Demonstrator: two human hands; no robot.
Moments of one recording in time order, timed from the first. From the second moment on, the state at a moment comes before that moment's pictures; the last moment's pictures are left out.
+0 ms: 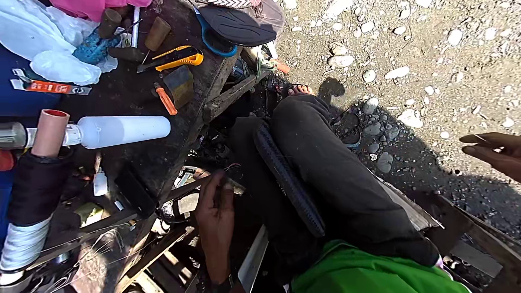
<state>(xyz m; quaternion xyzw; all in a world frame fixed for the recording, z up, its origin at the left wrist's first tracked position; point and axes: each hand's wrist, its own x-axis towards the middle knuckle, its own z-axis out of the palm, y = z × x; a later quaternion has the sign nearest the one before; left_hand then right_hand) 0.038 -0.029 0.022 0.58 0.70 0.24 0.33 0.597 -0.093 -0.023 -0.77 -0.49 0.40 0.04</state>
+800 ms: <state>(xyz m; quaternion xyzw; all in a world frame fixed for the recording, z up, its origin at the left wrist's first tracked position) 0.104 0.030 0.082 0.58 0.55 0.30 0.52 0.314 0.029 0.021 -0.45 -0.62 0.48 0.42</state>
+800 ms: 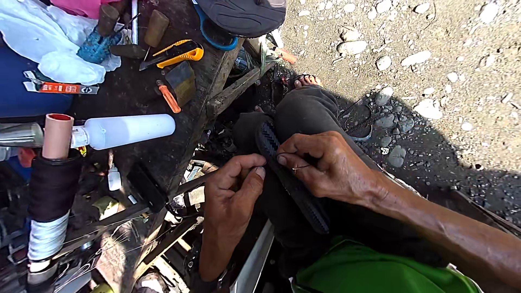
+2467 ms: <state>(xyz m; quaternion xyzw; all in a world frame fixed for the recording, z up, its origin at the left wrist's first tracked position) 0.144 0.011 0.053 0.65 0.63 0.30 0.29 0.304 0.056 0.041 -0.46 -0.64 0.49 0.38</state>
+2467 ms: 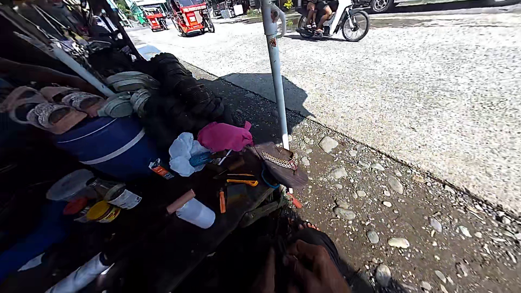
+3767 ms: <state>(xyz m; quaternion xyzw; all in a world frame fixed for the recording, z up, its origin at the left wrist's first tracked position) 0.124 0.014 0.048 0.51 0.56 0.49 0.44 0.321 0.058 0.037 -0.40 -0.72 0.47 0.30</state>
